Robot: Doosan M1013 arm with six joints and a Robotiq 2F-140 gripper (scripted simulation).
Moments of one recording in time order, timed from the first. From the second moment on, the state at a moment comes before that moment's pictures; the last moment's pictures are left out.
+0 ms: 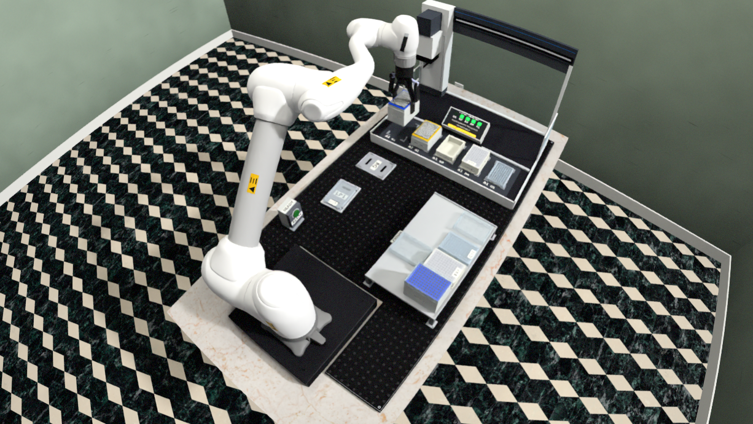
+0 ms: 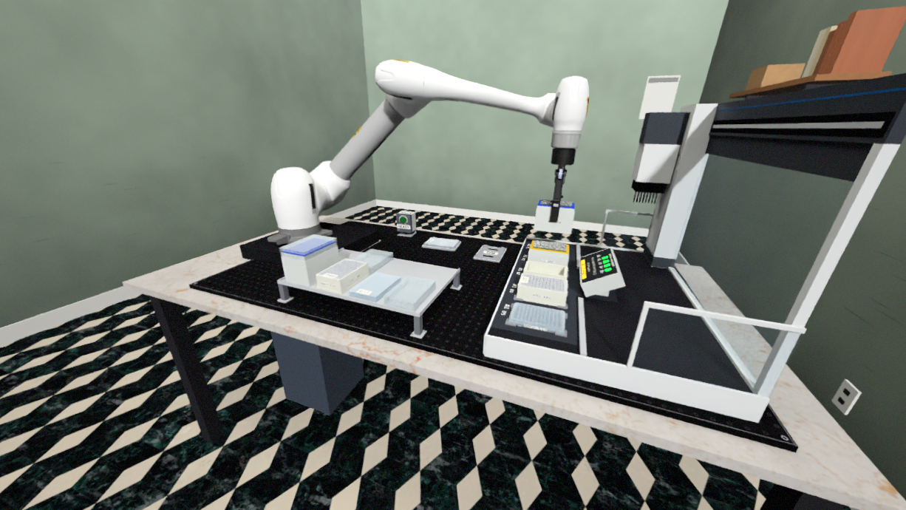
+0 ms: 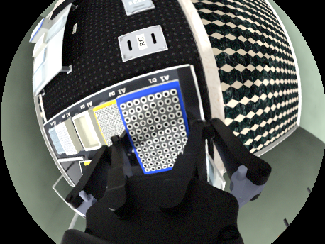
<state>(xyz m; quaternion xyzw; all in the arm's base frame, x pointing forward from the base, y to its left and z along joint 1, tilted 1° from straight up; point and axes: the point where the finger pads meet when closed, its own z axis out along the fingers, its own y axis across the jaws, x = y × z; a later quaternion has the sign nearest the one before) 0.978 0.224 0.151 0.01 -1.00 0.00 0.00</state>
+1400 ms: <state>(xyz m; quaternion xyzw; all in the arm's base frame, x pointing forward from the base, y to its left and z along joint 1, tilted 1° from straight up) 0.979 0.224 0.211 0.01 -1.00 0.00 0.00</state>
